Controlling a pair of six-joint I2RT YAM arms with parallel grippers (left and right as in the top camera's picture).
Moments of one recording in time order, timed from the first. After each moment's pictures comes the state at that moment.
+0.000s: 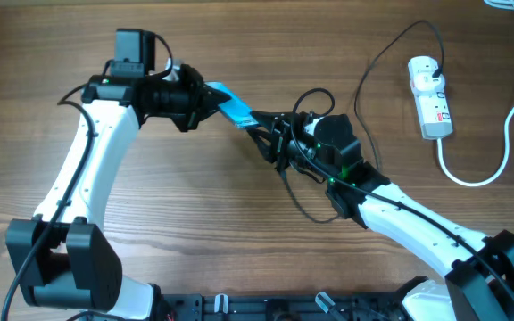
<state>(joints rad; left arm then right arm) -0.08 1.67 1.37 -0.77 0.80 -1.04 0.59 1.49 0.70 0.49 -0.34 2.07</state>
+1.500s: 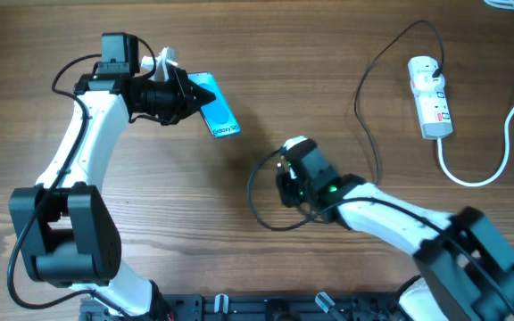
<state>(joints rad) 0.01 1.79 1.36 -0.70 0.84 -0.52 0.69 1.63 0.69 -0.11 0.02 0.33</state>
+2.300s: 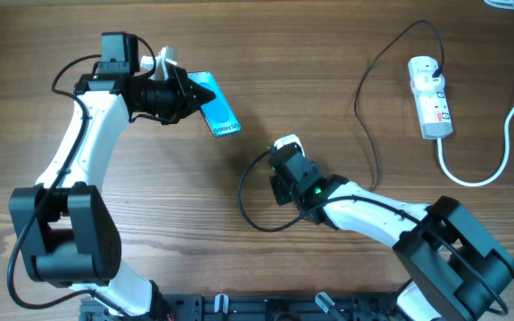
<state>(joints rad) 0.01 1.79 1.36 -0.70 0.84 -0.54 0.74 1.70 0.73 -0.07 0.17 0.34</state>
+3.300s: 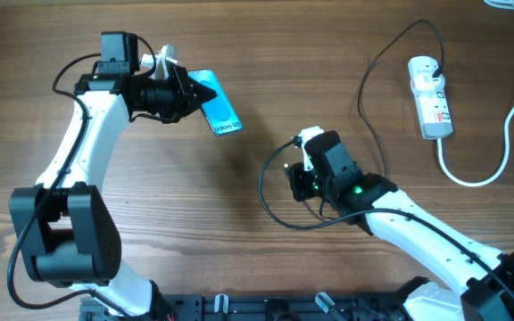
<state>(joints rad) 0.01 1.79 1.36 -0.68 0.86 -0.54 0.60 1.41 0.69 -0.23 -0.09 0.34</state>
